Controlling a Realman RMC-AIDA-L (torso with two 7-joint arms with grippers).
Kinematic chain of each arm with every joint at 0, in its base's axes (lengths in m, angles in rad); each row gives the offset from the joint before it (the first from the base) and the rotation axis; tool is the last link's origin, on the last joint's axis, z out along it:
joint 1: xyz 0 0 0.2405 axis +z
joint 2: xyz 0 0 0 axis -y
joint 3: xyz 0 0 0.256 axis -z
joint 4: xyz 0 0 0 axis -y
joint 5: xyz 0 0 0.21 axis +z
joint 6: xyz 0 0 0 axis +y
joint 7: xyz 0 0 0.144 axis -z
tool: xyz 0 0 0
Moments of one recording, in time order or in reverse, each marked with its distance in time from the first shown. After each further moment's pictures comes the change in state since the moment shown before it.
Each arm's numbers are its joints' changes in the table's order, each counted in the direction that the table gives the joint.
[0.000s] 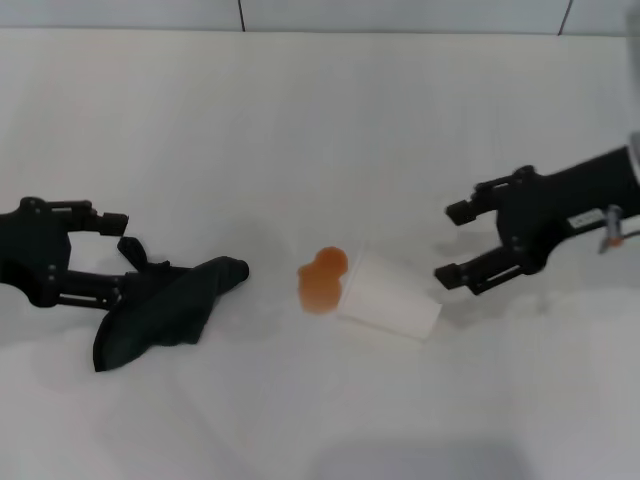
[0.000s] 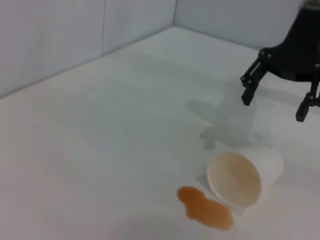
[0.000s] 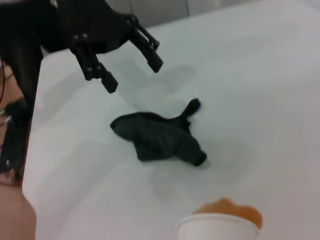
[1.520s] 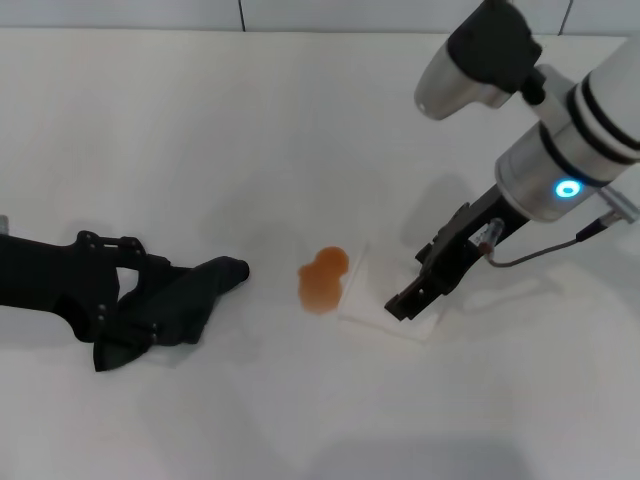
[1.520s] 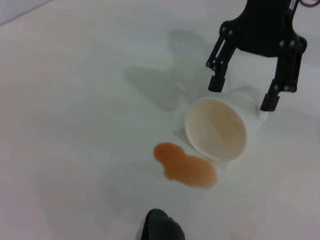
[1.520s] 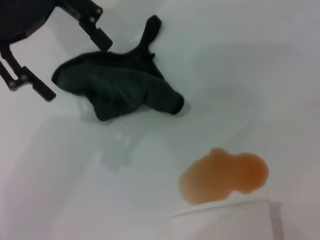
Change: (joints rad) left arm -0.041 0.053 -0.117 -0.006 0.131 -0.067 -0.039; right arm 0.221 -0.014 0.339 -0.076 -0.209 0.110 -0.603
